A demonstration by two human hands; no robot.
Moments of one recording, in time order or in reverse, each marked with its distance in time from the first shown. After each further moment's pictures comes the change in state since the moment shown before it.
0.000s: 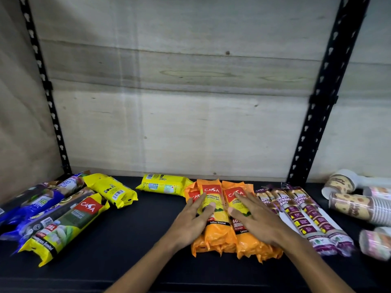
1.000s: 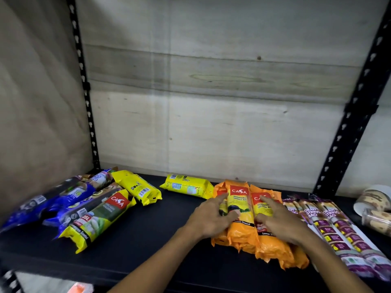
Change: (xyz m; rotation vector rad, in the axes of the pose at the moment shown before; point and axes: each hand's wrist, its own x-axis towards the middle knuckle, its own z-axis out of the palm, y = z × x) left_hand 0.016 0.005 -0.021 0.248 0.046 0.065; right_hand 0.022 -0.011 -0.004 0.164 0.002 0.103
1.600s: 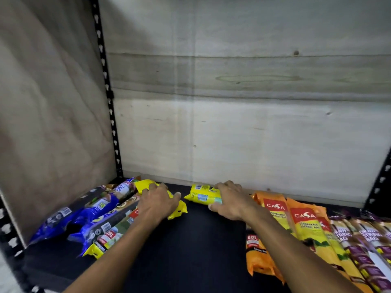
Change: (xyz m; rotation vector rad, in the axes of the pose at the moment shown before) left_hand 0.003 -0.105 -0.142 0.404 0.450 -0.483; right_hand 0.085 -0.157 0.075 -0.356 -0.007 -0.412
